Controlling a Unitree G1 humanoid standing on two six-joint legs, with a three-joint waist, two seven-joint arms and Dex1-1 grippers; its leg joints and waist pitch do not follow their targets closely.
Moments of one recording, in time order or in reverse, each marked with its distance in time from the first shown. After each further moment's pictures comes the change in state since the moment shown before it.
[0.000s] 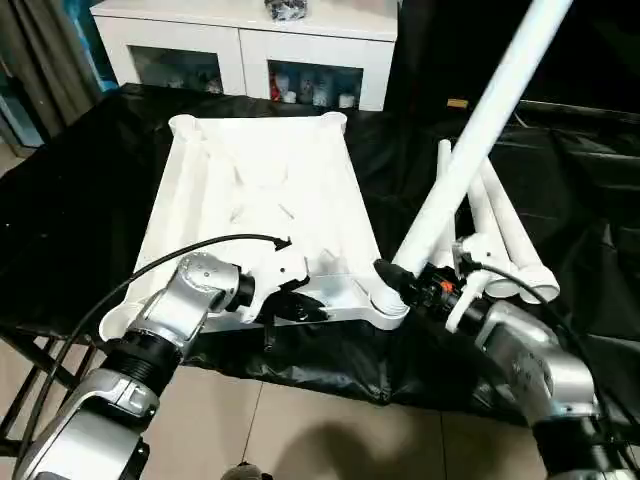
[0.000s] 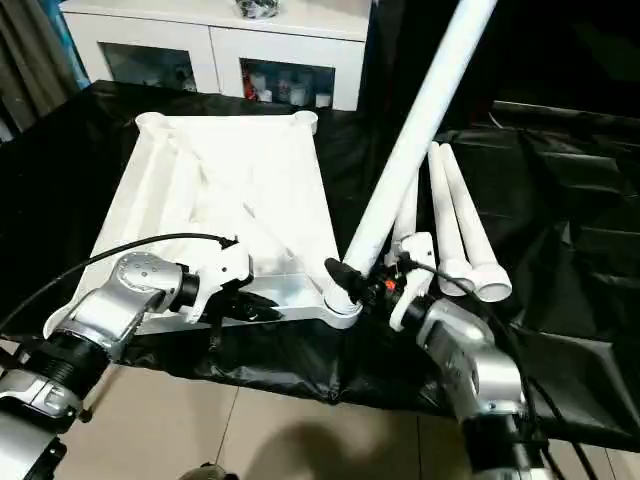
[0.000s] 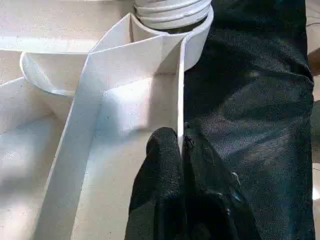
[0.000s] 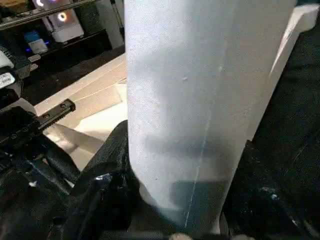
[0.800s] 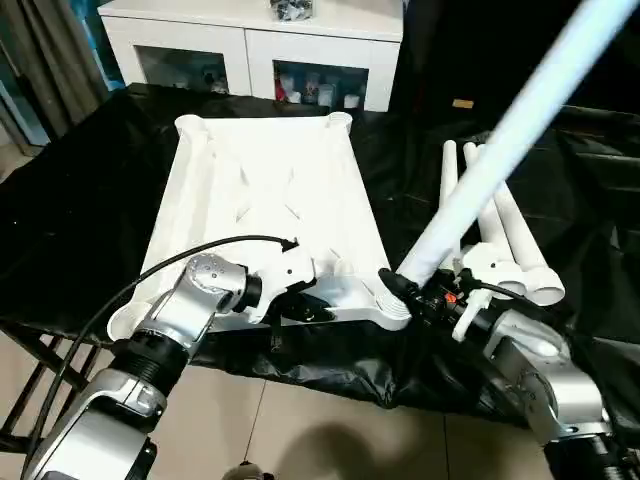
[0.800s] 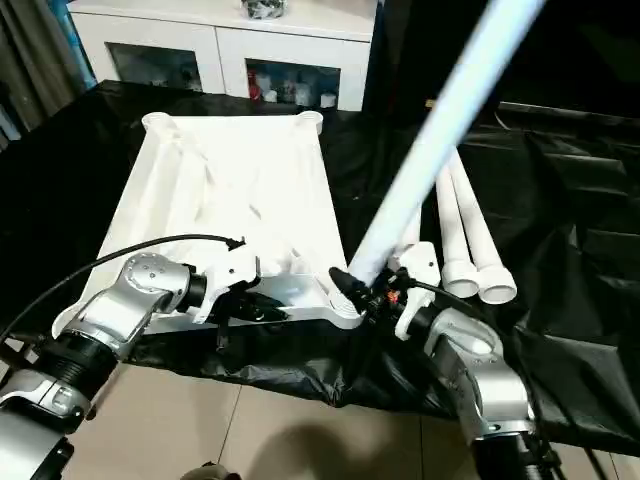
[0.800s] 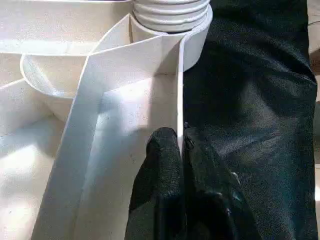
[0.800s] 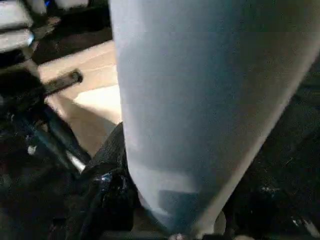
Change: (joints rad) left arm -0.004 -0.012 0.000 0.011 0.018 -0.018 0.004; right arm 0.028 -0.095 0.072 -0.081 -0.096 -0.048 0.034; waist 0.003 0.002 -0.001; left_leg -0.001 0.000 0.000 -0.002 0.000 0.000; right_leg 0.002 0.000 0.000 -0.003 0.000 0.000
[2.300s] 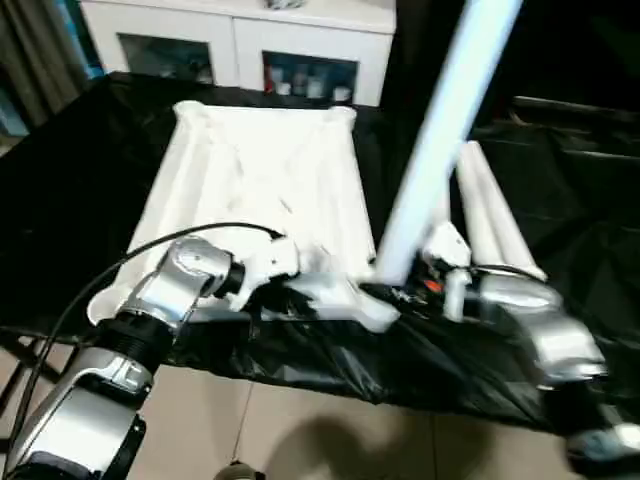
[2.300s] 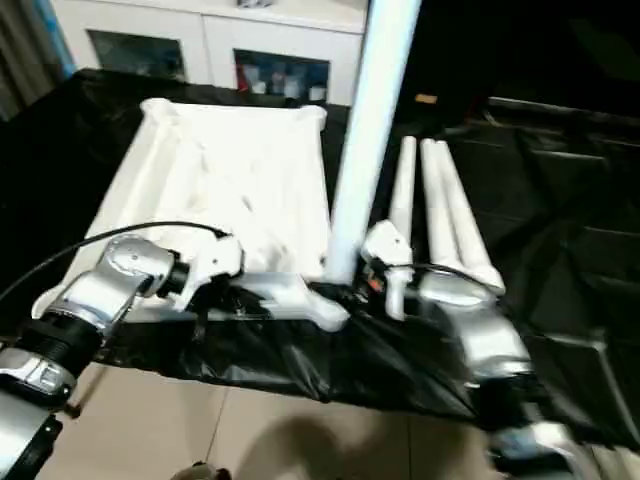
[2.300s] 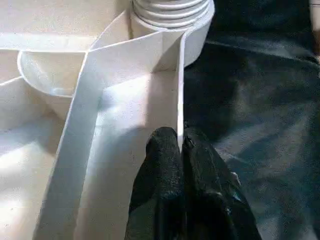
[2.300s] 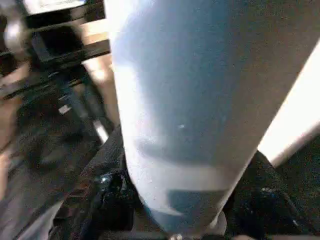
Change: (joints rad) left arm -0.080 0.039 0.033 0.091 0.027 -0.010 -0.029; right arm -0.258 0.039 0.073 0.256 -0.095 -0.005 0.116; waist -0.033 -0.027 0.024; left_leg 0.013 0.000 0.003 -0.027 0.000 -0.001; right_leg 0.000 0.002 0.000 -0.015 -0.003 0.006
